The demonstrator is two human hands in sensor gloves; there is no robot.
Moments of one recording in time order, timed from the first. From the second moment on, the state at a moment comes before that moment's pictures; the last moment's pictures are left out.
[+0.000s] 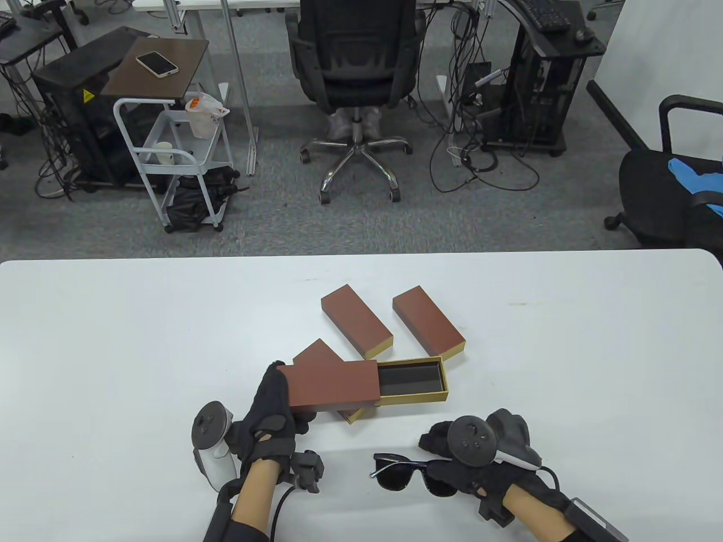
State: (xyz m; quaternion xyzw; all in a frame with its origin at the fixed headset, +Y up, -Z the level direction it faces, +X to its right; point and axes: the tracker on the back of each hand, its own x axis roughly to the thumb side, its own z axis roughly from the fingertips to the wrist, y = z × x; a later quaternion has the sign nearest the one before) left_hand -0.203 -0.768 -0.314 -0.04 0.09 0.75 0.66; right_hand 0.142 -0.744 -0.294 0.26 0.04 0.96 0.10
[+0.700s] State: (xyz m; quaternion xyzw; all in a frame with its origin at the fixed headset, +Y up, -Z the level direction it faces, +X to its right) left_hand -0.205 -0.774 -0.315 -0.05 0.10 0.76 0.64; right_hand 0.109 -0.754 -0.277 0.29 -0.02 0.96 -0.02
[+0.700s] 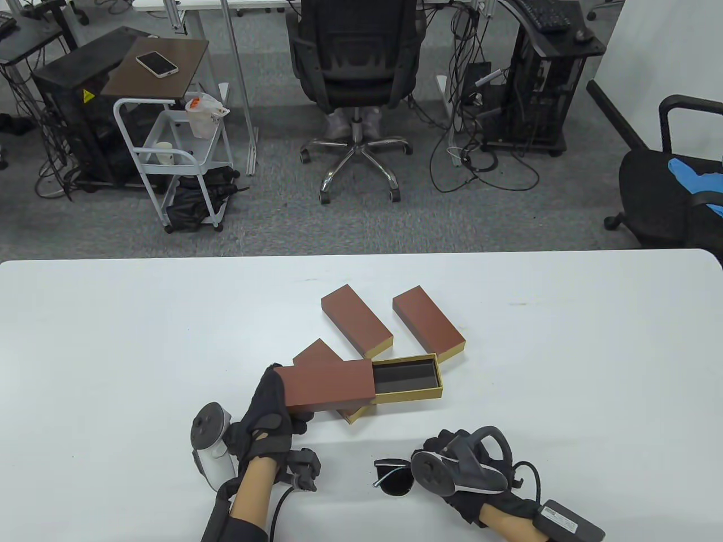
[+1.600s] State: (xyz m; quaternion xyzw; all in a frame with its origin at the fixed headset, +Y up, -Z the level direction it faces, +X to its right) left_hand -0.198 -0.775 -0.316 -0.06 0.09 0.75 0.66; right_hand 0.123 -0.598 -0.312 0.24 -0.17 0.95 -0.12
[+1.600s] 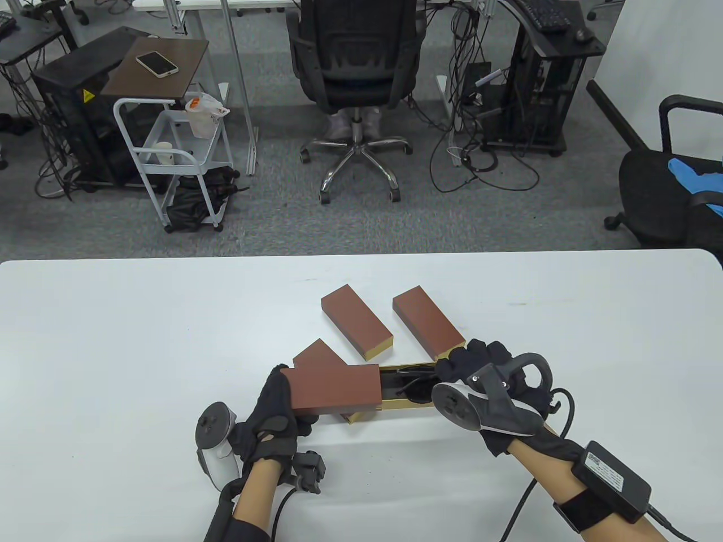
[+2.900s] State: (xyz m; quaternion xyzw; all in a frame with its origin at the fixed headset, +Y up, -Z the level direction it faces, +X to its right) left_hand -0.163 -0.758 -0.309 -0.10 0.03 0.75 0.66; right_hand 0.097 -0.608 -0.320 0.24 -0.11 0.96 -0.09
